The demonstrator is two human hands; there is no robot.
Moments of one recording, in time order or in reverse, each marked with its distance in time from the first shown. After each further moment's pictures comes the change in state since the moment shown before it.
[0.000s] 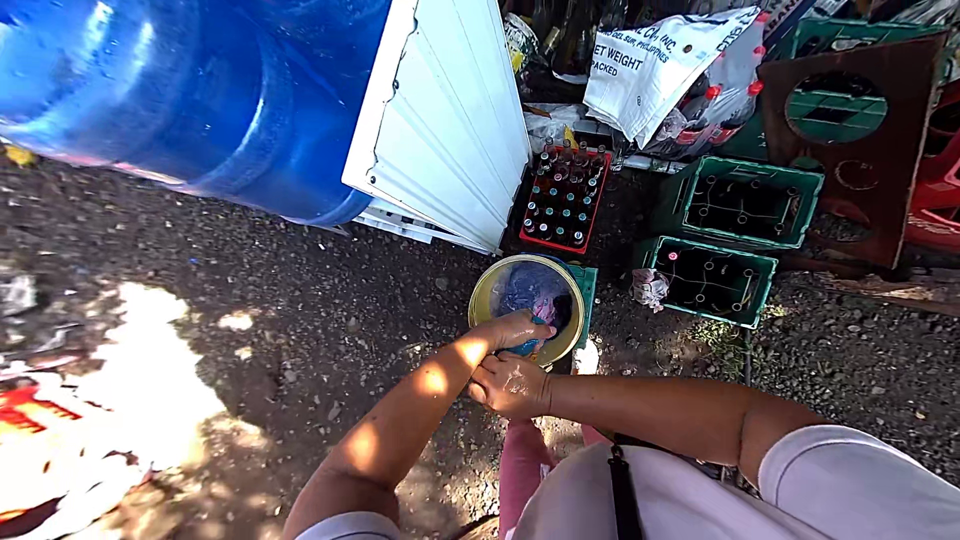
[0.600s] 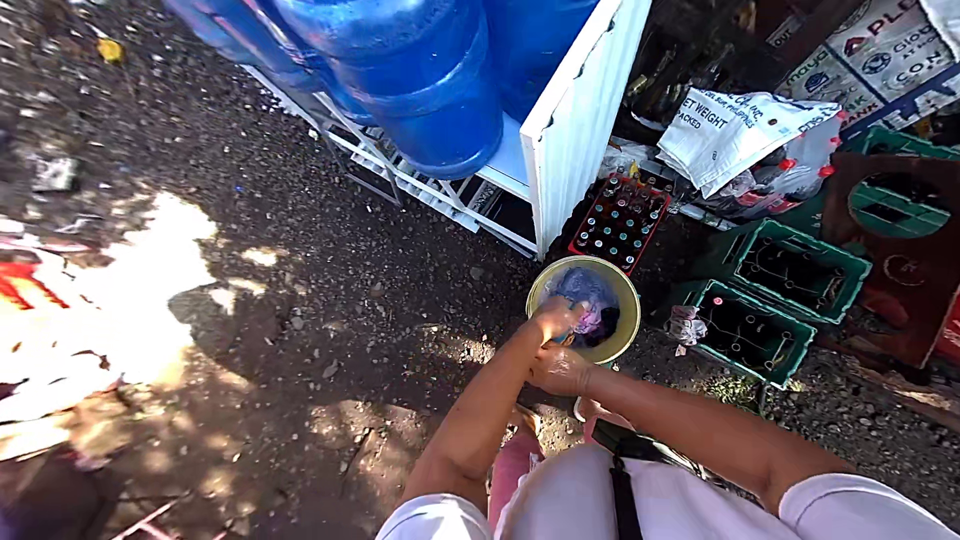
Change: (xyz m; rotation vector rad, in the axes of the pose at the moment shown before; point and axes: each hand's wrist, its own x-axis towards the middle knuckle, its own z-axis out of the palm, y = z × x) left_hand -0.028 -0.101 0.020 -0.338 0.474 0.151; right_hand 0.043 -0.039 0.049 0.002 -0.407 0.003
